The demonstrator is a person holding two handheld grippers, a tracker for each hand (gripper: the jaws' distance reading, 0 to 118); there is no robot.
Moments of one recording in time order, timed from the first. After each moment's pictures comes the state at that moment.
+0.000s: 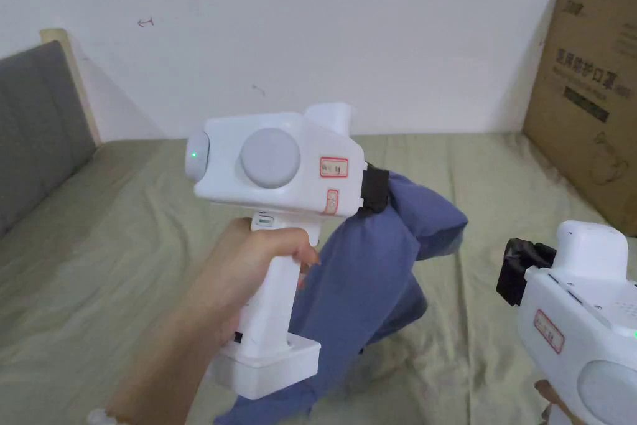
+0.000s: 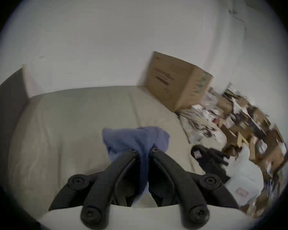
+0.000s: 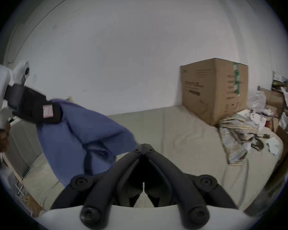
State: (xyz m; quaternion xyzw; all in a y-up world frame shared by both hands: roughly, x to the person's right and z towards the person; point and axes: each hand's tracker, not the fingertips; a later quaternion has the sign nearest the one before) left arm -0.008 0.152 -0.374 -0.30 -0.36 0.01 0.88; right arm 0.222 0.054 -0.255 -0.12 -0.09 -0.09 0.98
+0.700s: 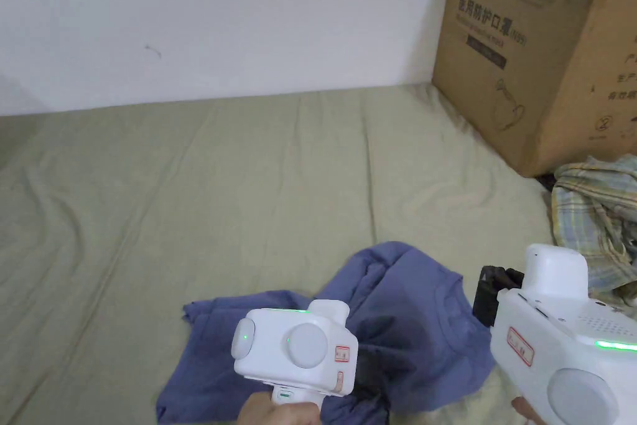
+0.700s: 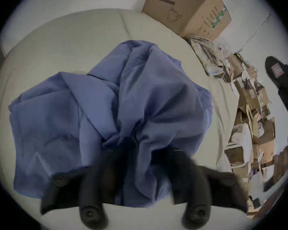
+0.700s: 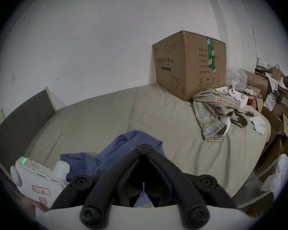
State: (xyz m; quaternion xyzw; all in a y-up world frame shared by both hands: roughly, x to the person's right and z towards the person) left arm 0.078 -0.103 -0.374 -0.53 -0.33 -0.02 0.78; right arm 0.278 -0.010 -0.239 -0.22 -0.15 -0.11 0.96
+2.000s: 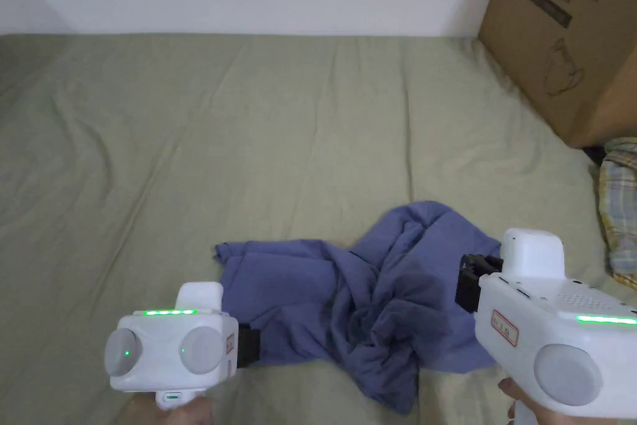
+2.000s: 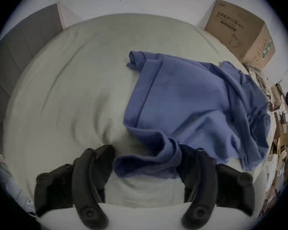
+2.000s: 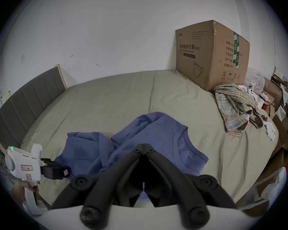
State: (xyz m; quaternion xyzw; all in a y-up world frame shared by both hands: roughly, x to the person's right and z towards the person) left arm -0.081 -0.138 -0.375 -0.51 -0.09 -0.03 0.85; right arm 0.232 -0.039 -0.273 -0.30 -0.09 -0.07 0.95
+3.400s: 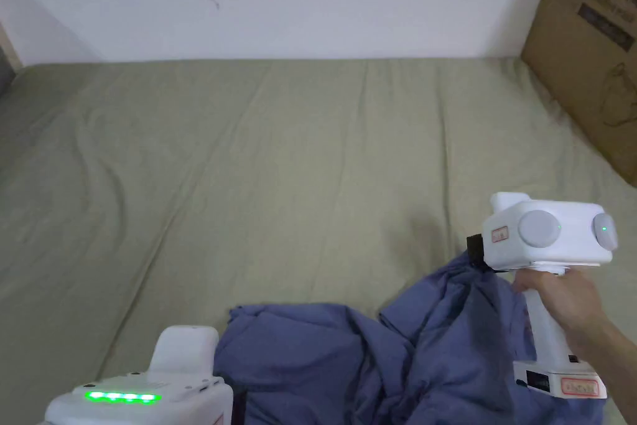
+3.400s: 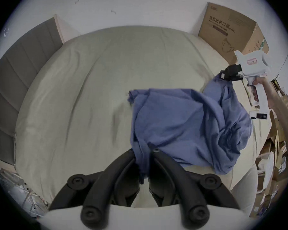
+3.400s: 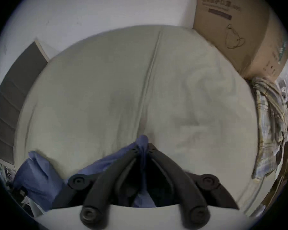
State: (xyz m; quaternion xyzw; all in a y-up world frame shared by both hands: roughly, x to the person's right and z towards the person) left arm -0.090 -0.047 -0.374 -0.48 -0.11 -0.02 0.87; right arm 0.325 -0.069 -0.520 -0.48 -0.05 -0.07 0.88
